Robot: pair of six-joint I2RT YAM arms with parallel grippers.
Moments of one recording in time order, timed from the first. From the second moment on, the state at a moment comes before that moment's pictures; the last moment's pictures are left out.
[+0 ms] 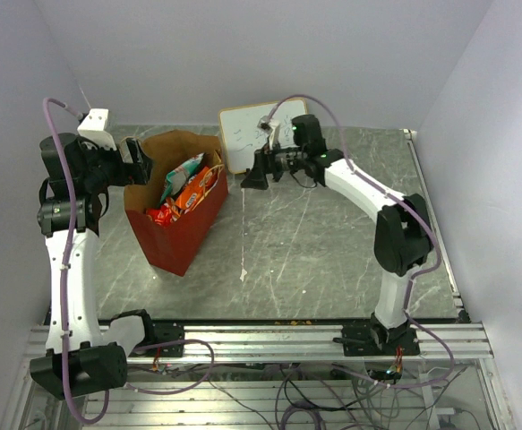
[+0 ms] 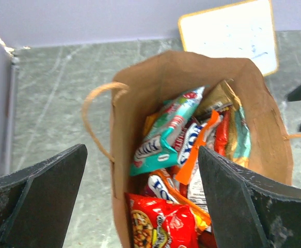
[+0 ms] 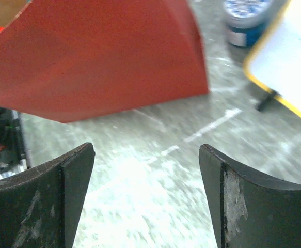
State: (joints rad) left arm 0.20 1.05 1.26 -0.53 0.41 0.01; right arm 0.47 1.90 1.58 -0.24 -0.78 0.00
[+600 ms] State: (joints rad) left arm 0.20 1.03 1.33 -0.51 0.25 0.09; right arm 0.23 1.40 1.35 -0.44 -0.15 -0.13
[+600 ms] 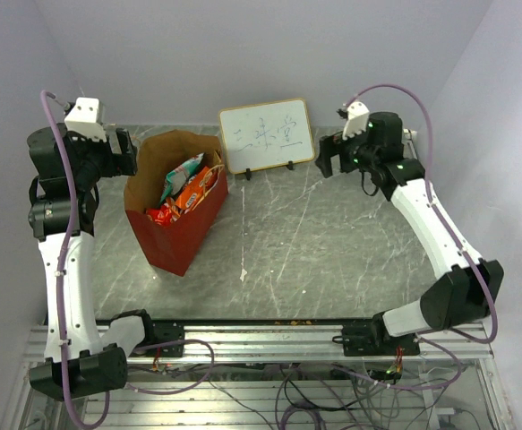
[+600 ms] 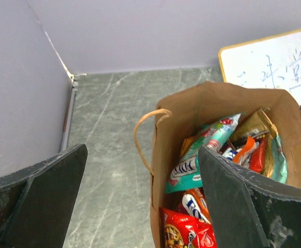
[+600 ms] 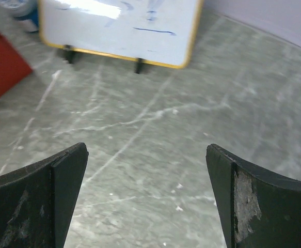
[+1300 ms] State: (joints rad) left arm 0.20 0.87 1.25 -0.38 0.21 0.10; right arm 0.21 1.24 1.33 -0.55 0.06 -0.07
